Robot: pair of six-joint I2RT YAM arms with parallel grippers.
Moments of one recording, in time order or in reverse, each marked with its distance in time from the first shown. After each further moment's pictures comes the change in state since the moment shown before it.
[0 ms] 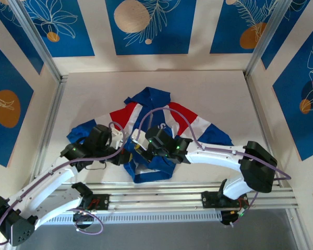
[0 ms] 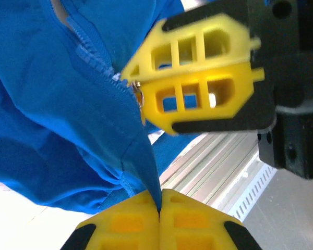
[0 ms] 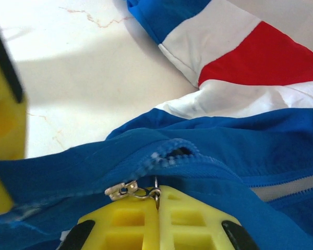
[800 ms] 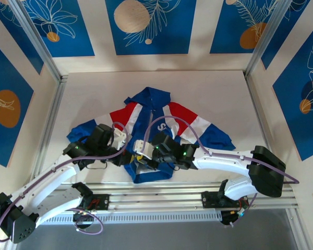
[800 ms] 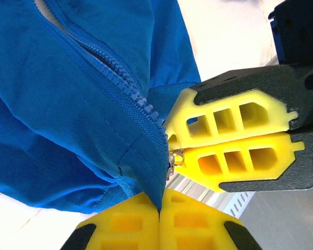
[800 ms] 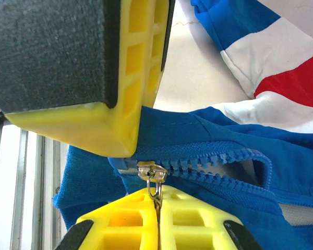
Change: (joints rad) left arm -0.001 0.044 0.012 -0.005 0.040 0.068; right arm 0.031 -0.107 -0.135 0.067 -0.163 -0.150
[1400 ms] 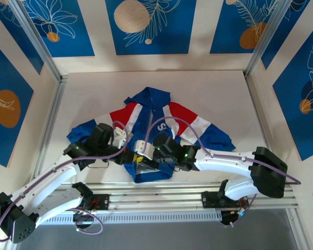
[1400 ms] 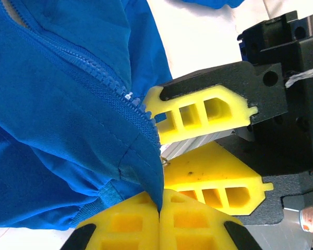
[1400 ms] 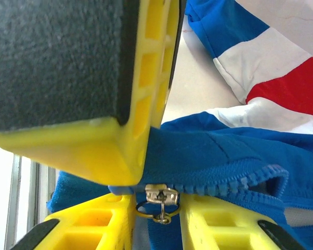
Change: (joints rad) left arm -0.003 0.000 -0.013 0.082 0.069 -0.069; right arm 0.013 -0.016 -0.021 0.043 0.031 0.001
